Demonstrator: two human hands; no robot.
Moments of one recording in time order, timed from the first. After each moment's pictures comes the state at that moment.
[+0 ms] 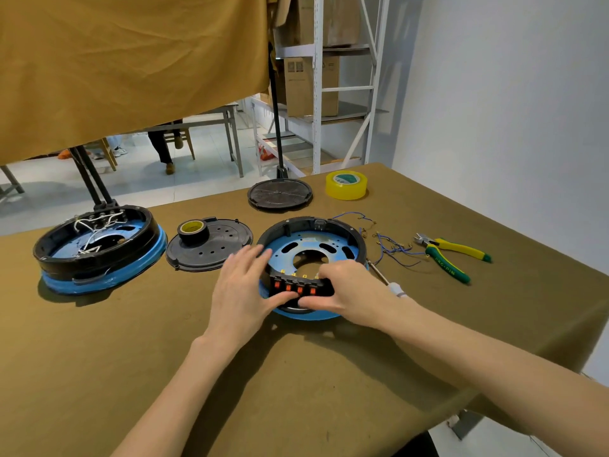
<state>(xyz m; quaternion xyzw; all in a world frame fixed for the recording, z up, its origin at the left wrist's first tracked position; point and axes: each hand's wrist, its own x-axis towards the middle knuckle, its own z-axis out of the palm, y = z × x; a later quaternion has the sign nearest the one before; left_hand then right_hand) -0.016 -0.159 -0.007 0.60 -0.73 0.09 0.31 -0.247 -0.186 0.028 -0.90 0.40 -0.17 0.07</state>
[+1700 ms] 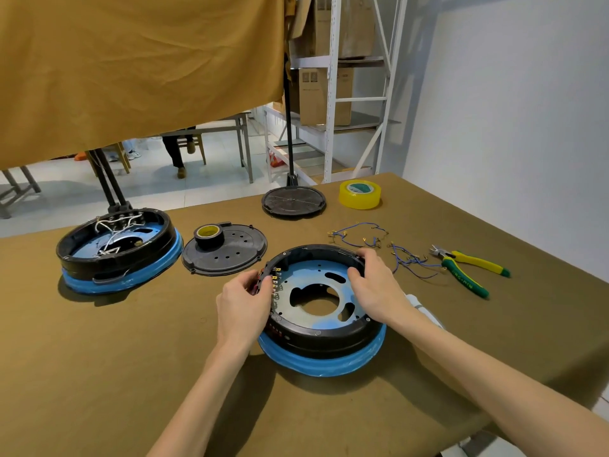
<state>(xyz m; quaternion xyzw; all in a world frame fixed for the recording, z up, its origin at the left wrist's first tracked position) -0.019 -0.140 0.012 0.70 -0.49 -0.20 0.49 -0.240 -0.204 0.018 -0.68 0.61 -0.31 0.26</state>
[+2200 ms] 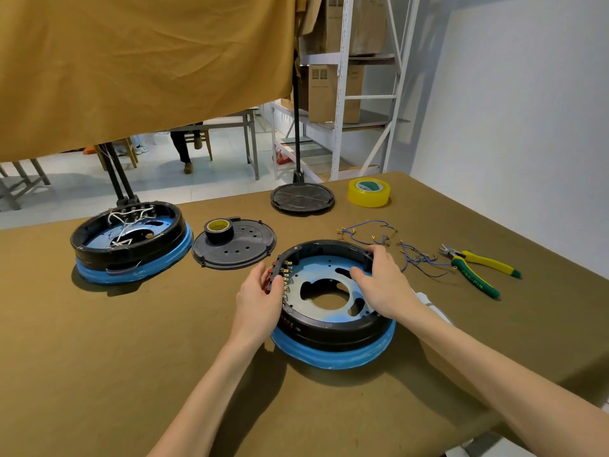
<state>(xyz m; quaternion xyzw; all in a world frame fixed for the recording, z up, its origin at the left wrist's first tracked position) -0.016 -0.137 0.006 0.66 -0.49 -0.30 0.48 -0.236 -0.203 0.020 -0.70 0.61 -0.29 0.23</state>
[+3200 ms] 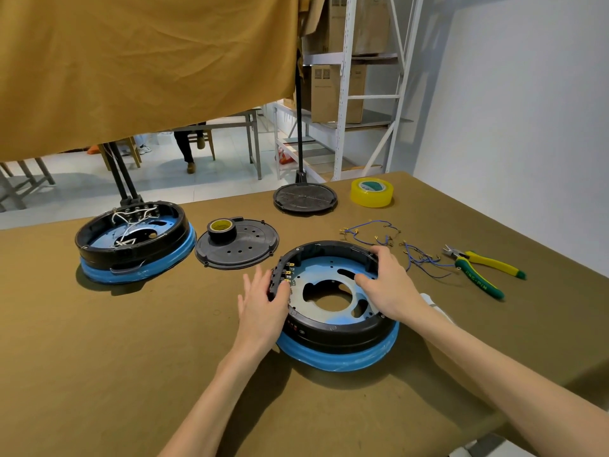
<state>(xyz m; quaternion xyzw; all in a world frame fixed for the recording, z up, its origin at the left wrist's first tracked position) -0.015 -0.133 -0.004 0.67 -0.54 -0.28 0.43 -0.242 -0.200 0.020 -0.71 0.60 -0.28 0.23</state>
